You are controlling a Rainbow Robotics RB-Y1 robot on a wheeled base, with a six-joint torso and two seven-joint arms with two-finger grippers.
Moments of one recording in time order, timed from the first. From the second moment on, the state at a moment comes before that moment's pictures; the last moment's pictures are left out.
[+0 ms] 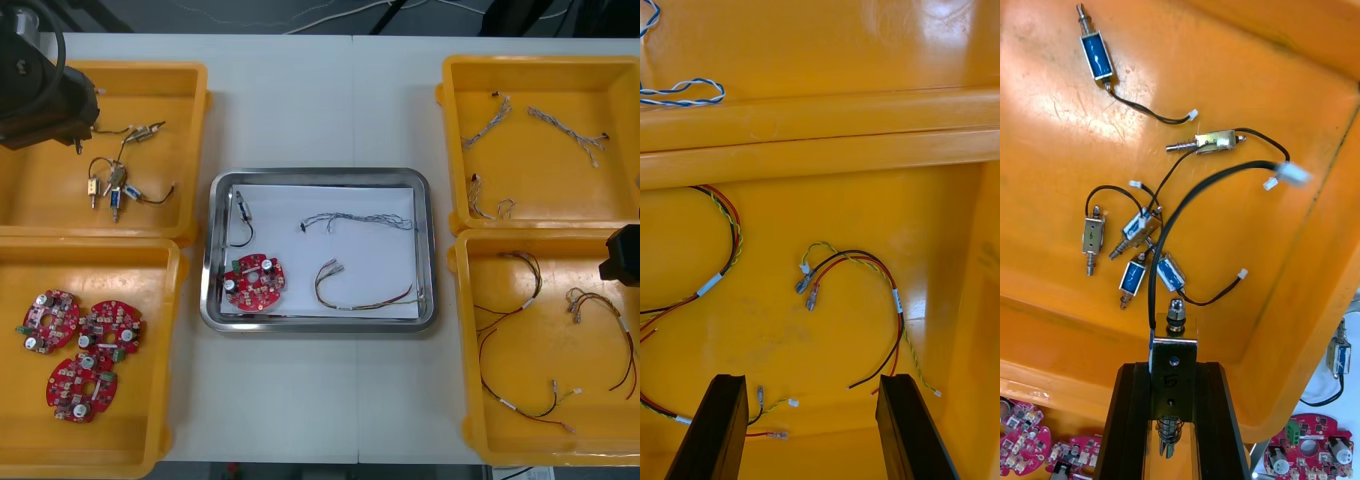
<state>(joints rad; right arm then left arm) -0.24 -0.81 -0.16 -2.09 -0.77 1.92 1.18 -0.77 0.68 0.09 -1.70 0.59 1.89 -0.97</state>
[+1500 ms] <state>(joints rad) -0.24 -0.81 -0.16 -2.09 -0.77 1.92 1.18 -0.80 0.48 -0.34 -1.82 0.57 1.87 -0.72</state>
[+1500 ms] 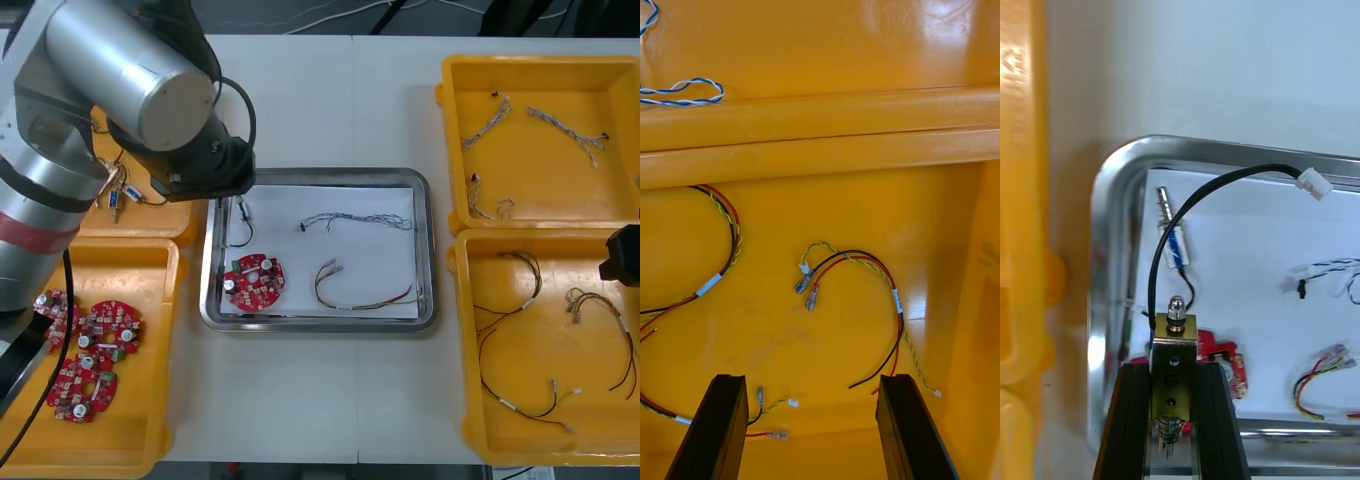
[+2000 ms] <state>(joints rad) -0.24 -0.81 -0.16 -2.09 -0.77 1.92 1.18 -0.80 0.40 -0.49 -1.78 0.50 1.81 -0.65</state>
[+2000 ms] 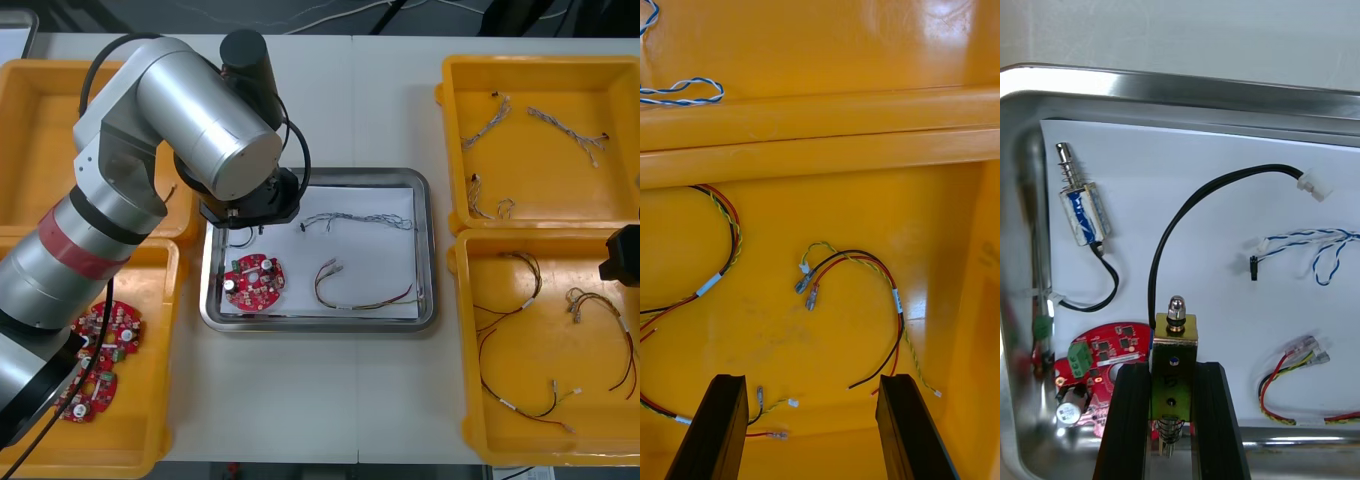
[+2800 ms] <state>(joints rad) -0.24 -0.81 -0.16 -2.09 -0.77 1.92 1.18 -0.80 0.36 -0.54 -1.57 0.42 1.67 -0.65</state>
